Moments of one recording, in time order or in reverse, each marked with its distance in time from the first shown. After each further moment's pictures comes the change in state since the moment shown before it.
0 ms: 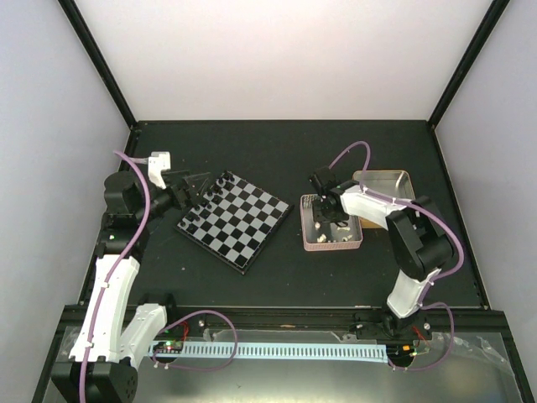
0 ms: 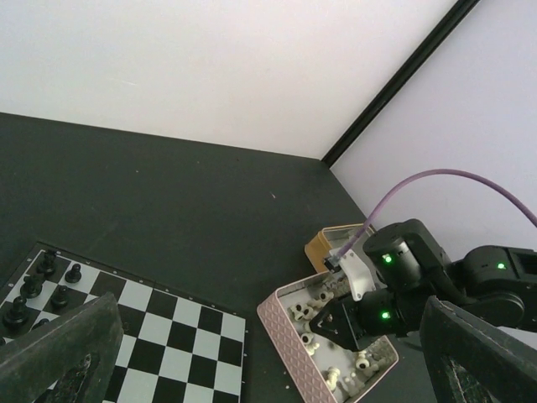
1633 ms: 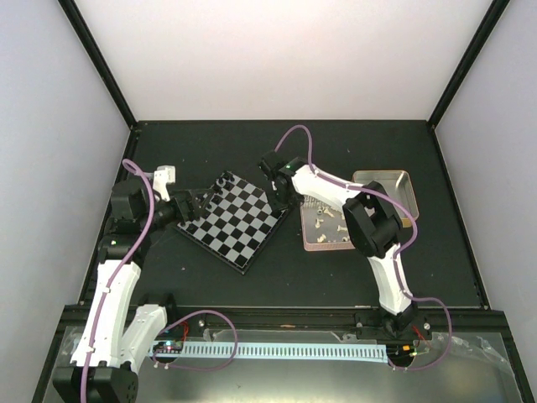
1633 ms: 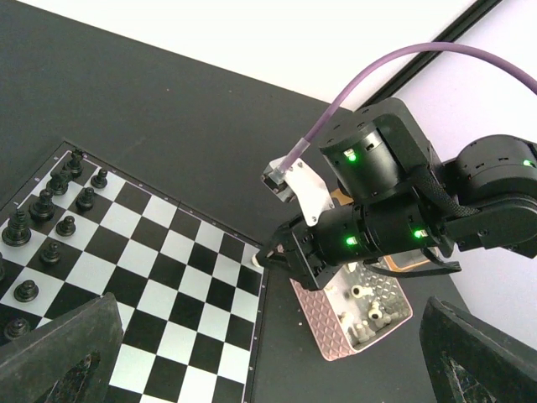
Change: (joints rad) left arm -0.001 -0.040 -0.052 -0.184 -0.037 0.014; right arm 0.197 0.389 0.632 -0.280 -0.080 -0.110
